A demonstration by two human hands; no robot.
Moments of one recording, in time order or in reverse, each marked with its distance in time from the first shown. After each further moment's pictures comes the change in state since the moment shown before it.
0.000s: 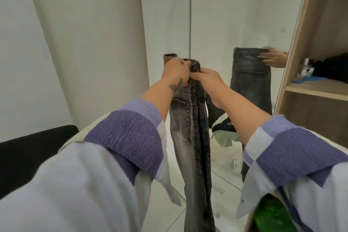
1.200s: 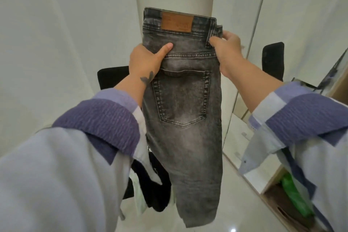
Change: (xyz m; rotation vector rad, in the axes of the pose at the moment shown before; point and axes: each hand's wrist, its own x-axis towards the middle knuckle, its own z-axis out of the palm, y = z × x) left_hand -0.269 -0.074 -0.200 0.073 0.510 -0.195; right_hand -0.176 -0.052 0.124 0.314 -0.039 0.036
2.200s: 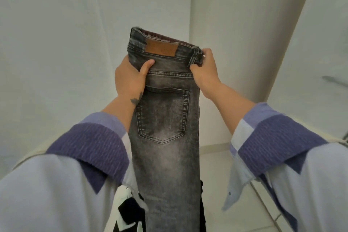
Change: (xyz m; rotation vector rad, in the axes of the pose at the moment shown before) left_hand 0.267 -0.195 -0.040 0.232 0.372 0.019; right_hand 0.229 0.140 0.285 -0.154 -0.363 -0.146
